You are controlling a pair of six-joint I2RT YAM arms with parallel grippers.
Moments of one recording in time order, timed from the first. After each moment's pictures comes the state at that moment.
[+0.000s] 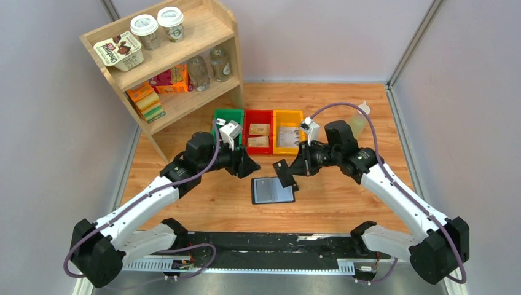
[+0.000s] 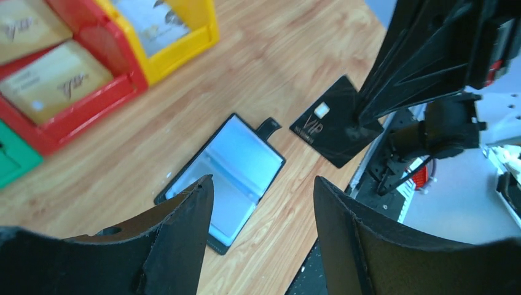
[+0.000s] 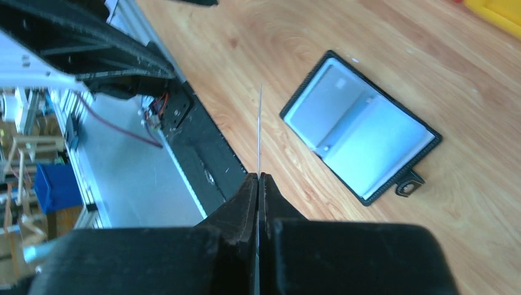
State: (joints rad) left arm -0.64 1.02 0.72 -0.11 0.40 -0.36; right arm 0.51 1.11 0.90 -0.49 -0.64 0.34
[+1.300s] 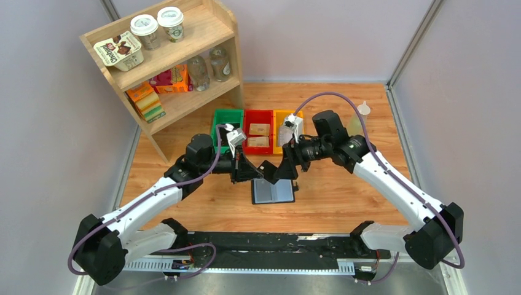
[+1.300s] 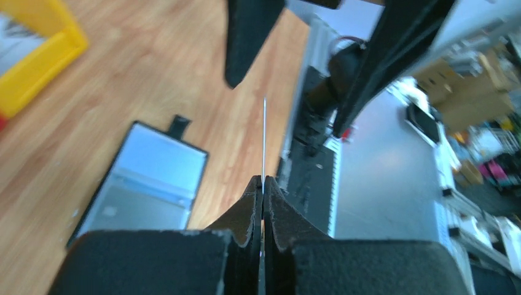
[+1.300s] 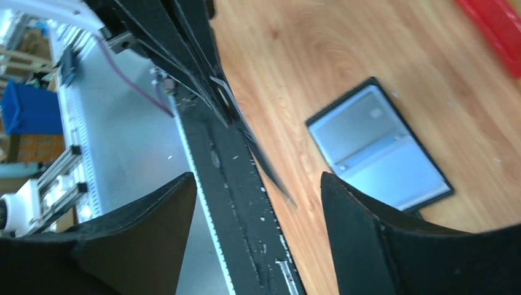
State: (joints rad) left arm -0.61 1.04 0.66 0.12 0.89 -0.36; right arm 0.61 1.23 1.12 -0.62 -0.79 0.10
